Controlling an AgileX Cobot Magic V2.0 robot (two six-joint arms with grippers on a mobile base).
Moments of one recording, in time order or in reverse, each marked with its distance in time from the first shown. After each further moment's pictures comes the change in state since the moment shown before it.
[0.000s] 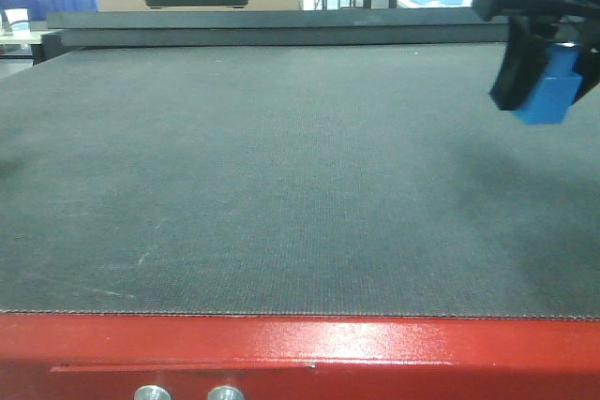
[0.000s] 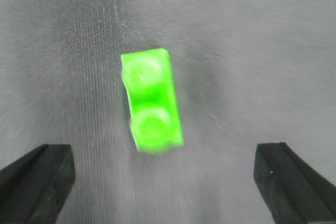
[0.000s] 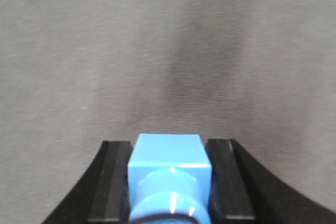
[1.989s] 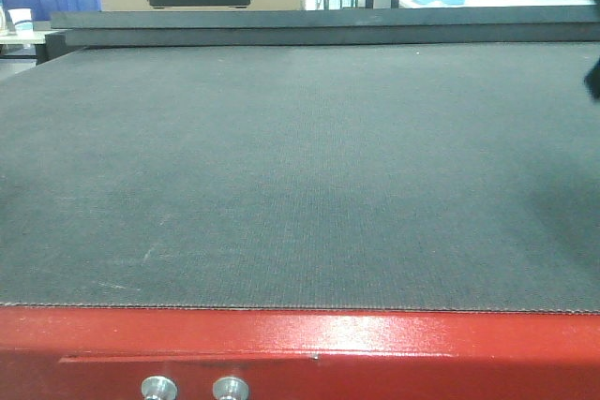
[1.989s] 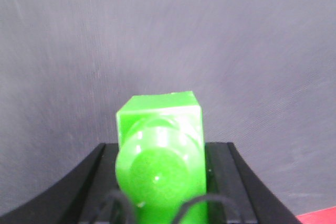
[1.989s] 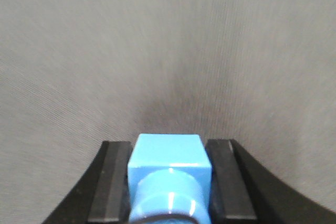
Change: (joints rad) left arm -0.196 -0.654 0.569 -0.137 -0.292 0.004; right arm -0.095 -0.359 0.318 -0.023 -0.201 0.013
